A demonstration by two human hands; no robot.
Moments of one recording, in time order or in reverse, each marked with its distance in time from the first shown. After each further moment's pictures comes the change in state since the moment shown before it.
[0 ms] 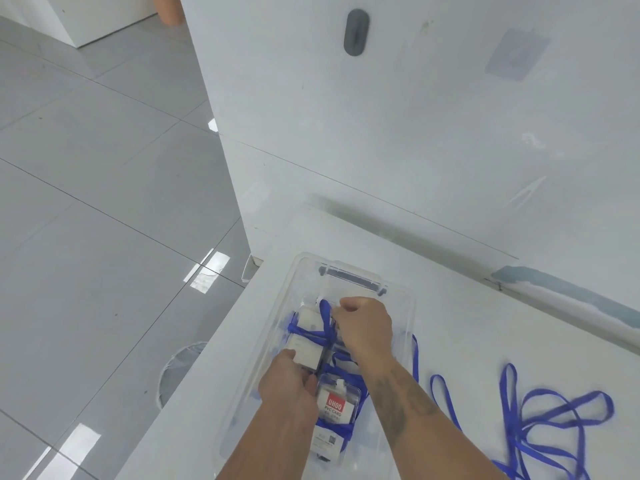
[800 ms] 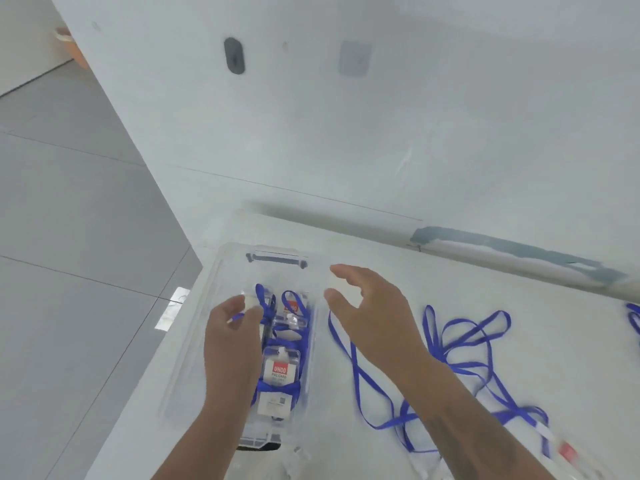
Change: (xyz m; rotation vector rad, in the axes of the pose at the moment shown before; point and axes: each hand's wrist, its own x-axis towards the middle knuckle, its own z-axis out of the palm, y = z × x) left_hand -0.075 -0.024 -0.024 0.657 -0.222 0.938; right_hand -0.102 0.033 -0.136 -0.124 0.092 -0.419
